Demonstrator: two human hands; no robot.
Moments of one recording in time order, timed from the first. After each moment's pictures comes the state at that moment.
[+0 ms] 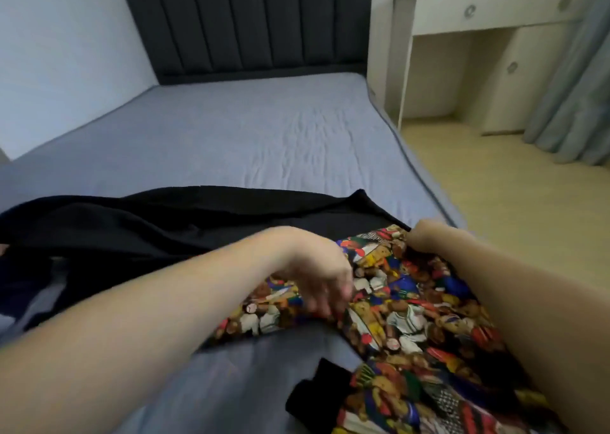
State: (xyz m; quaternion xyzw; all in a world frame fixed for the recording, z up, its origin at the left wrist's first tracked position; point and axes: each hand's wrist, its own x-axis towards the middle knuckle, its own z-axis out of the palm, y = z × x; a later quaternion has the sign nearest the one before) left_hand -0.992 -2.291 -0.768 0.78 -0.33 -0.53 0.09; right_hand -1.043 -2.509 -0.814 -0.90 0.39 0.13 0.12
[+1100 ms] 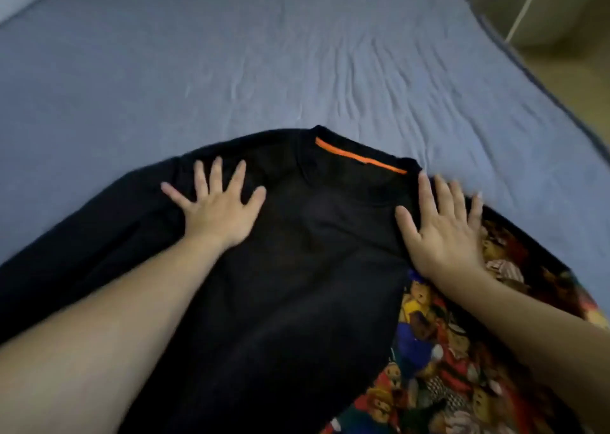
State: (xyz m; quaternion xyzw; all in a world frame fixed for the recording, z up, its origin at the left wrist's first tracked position) left_hand -0.382 -2.325 -0.940 0.99 -0.15 -0.02 0.00; right_hand -0.594 -2.582 -0.942 -0.94 0.31 -0.11 0.04
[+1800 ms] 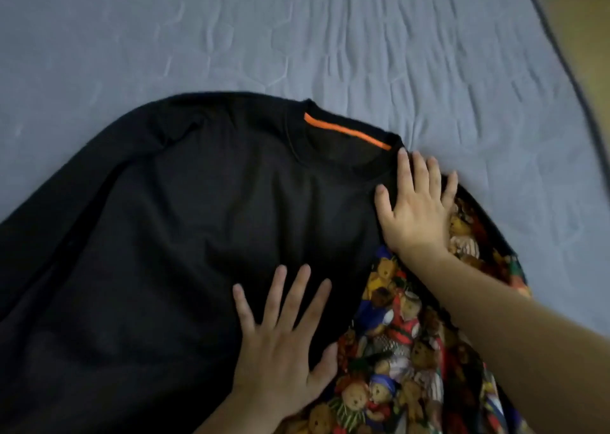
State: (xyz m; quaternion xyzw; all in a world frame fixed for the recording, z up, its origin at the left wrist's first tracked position) left_hand -0.635 -2.310 -0.915 0.92 -0.39 -0.06 0.02; right_hand -0.588 -2.582 -0.926 -0.95 0.29 -0.07 0.06
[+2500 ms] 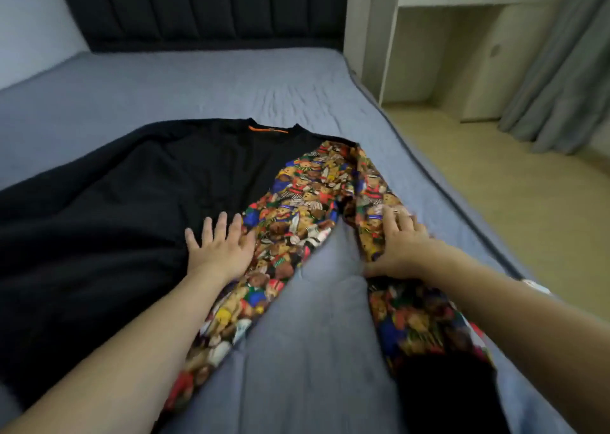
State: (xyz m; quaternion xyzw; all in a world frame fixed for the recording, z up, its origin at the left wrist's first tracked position) left_hand -0.764 -2.259 -0.911 0.98 -0.19 -0.07 0.03; right_hand -0.958 -2.488 -0.853 -0.92 0.35 0.12 0.10
